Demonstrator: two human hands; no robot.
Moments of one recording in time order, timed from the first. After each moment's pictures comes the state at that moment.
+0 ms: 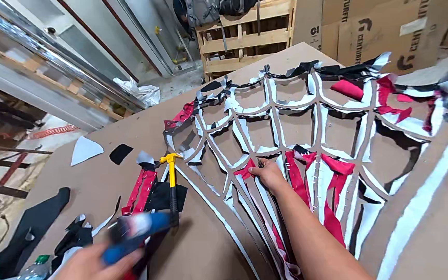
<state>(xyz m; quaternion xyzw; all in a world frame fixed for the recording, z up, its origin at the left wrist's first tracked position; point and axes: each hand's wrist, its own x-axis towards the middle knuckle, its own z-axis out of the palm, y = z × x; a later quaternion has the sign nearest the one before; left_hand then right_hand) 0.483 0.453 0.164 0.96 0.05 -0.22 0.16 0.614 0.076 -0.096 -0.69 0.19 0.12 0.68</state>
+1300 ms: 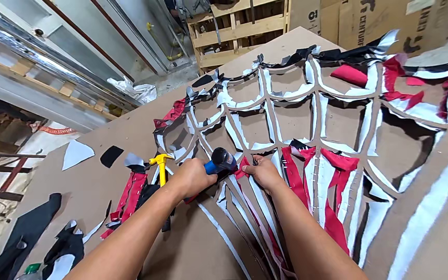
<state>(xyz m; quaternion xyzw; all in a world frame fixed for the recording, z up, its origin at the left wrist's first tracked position) 0.652 0.271 0.054 0.96 -0.05 -0.26 0.04 0.615 0.072 -0.091 -0.68 0.20 0.15 0.69</state>
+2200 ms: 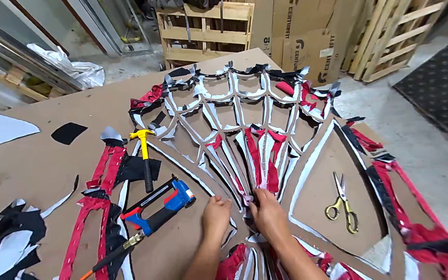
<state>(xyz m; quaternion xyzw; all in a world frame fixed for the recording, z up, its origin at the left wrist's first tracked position) 0.395 0.246 -0.005 0.82 0.19 -0.27 0.47 0.331 0.082 -0.019 -0.96 0.14 0.04 0.25</state>
